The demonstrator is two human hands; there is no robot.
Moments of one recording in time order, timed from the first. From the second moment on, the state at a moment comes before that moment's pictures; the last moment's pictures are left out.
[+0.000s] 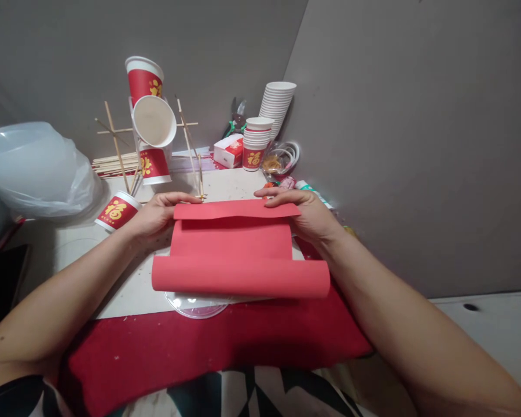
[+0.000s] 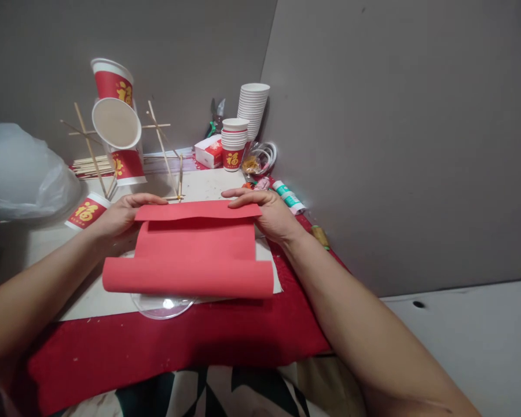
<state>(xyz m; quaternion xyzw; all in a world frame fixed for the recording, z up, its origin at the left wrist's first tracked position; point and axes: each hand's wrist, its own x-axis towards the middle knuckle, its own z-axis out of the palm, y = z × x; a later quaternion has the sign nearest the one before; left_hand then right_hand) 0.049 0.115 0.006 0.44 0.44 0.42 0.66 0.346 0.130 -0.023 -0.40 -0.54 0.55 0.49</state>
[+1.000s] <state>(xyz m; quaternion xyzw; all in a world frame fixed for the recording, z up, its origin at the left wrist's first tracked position) 0.042 0.133 0.000 0.47 0.56 0.44 0.52 0.342 0.136 -0.030 -0.44 -0.33 0.72 0.41</state>
